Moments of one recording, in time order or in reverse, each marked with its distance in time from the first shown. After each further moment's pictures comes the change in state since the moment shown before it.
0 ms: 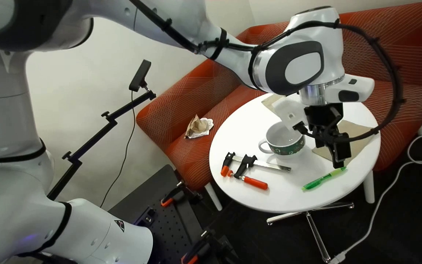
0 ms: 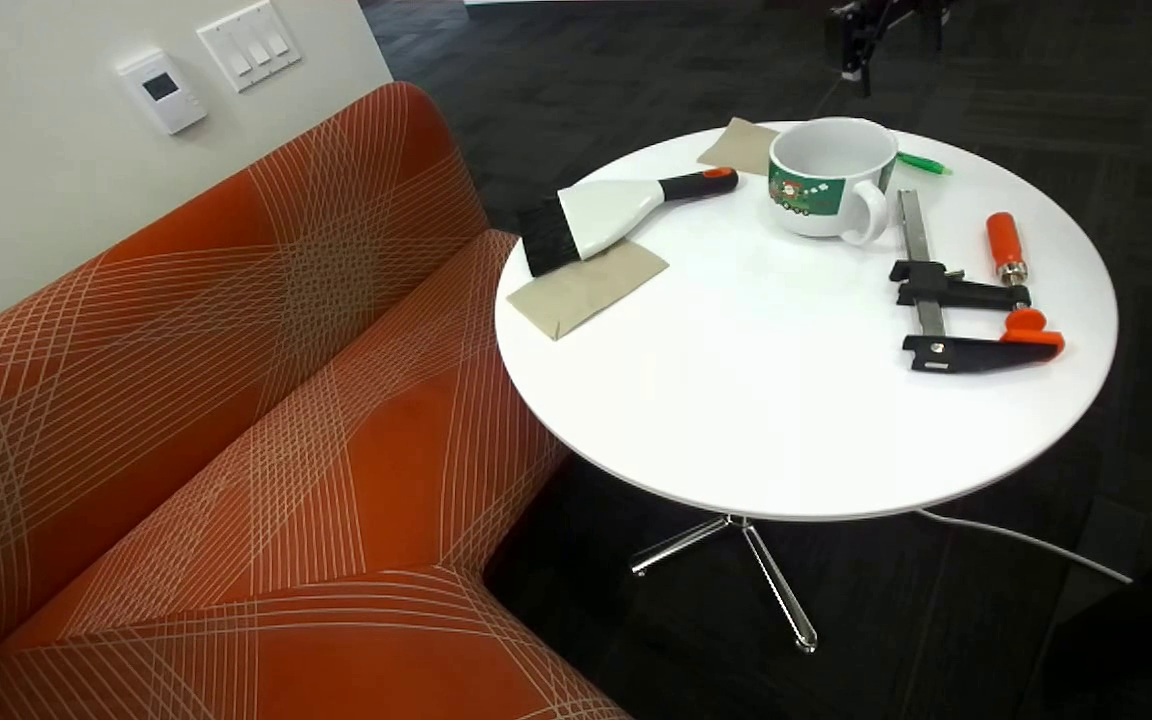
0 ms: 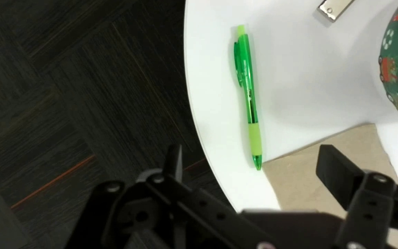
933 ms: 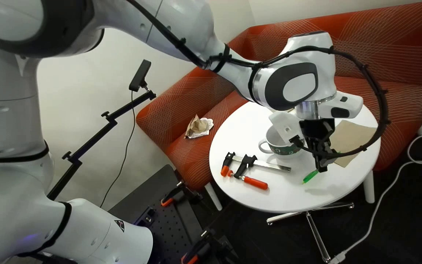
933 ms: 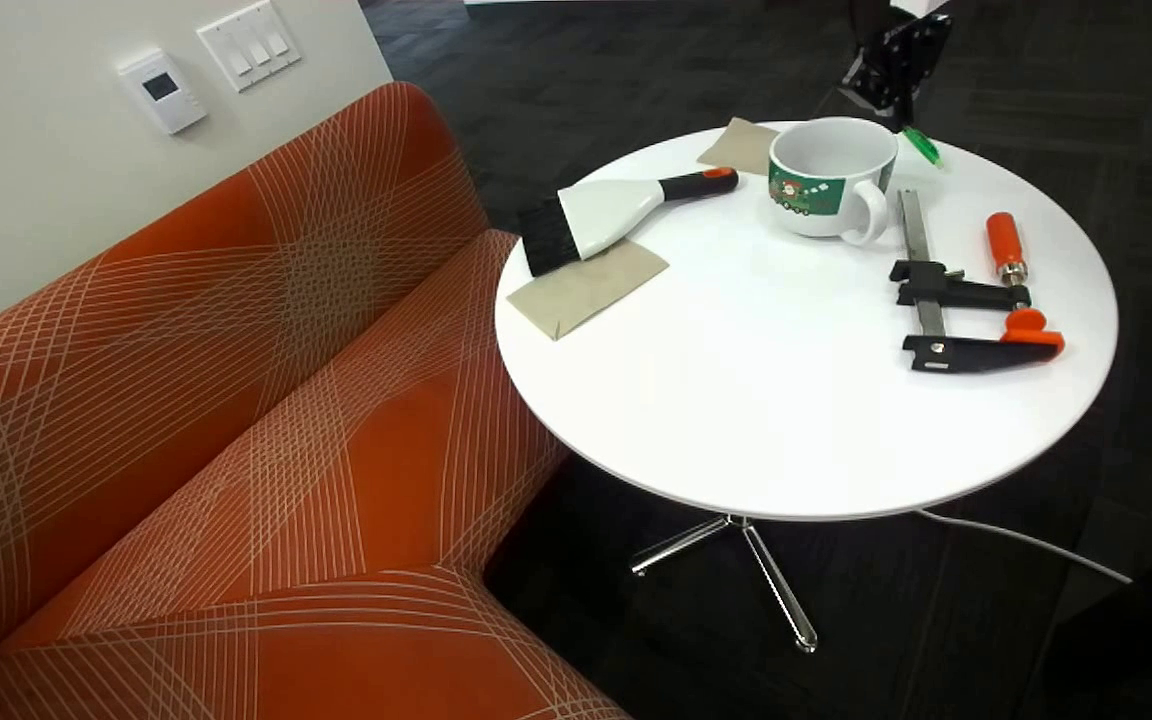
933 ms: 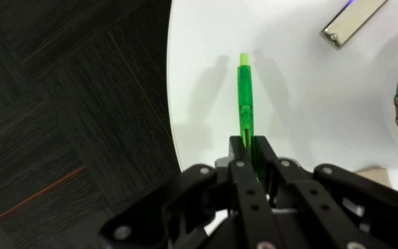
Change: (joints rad) arm 0.002 0.066 0.019 -0.010 -0.001 0.041 -0.001
